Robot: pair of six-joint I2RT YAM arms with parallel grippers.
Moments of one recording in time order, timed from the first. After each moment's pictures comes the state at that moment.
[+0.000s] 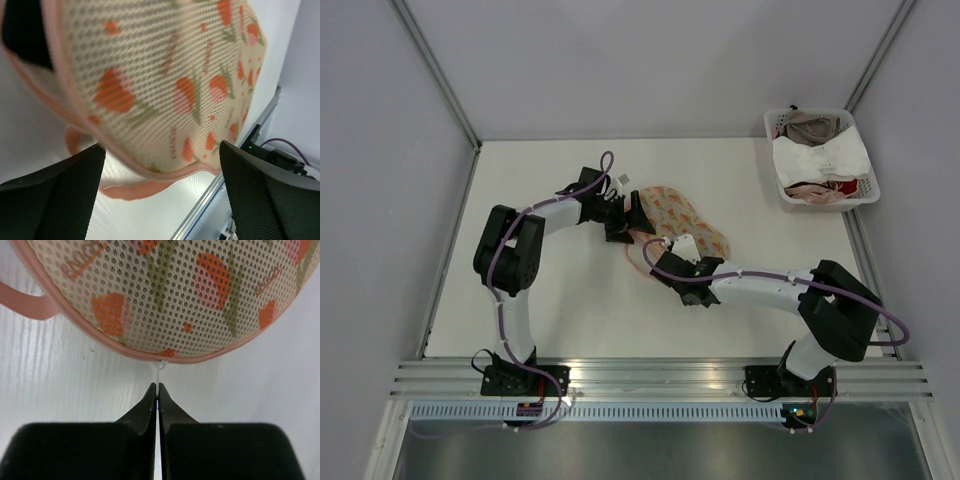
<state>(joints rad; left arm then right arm) -0.35 2.03 1.30 -0.22 0.74 -0.50 0.98 1.60 0.91 -0.60 0.53 0.61</state>
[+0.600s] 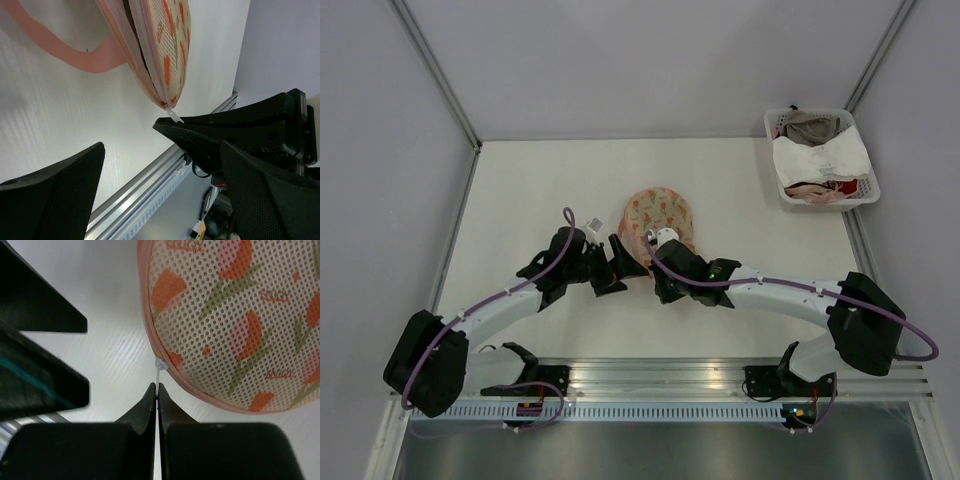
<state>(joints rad) -0.52 1.19 0.56 0.02 0.47 -0.97 0.98 1.45 0.88 -0.29 0.13 0.50</state>
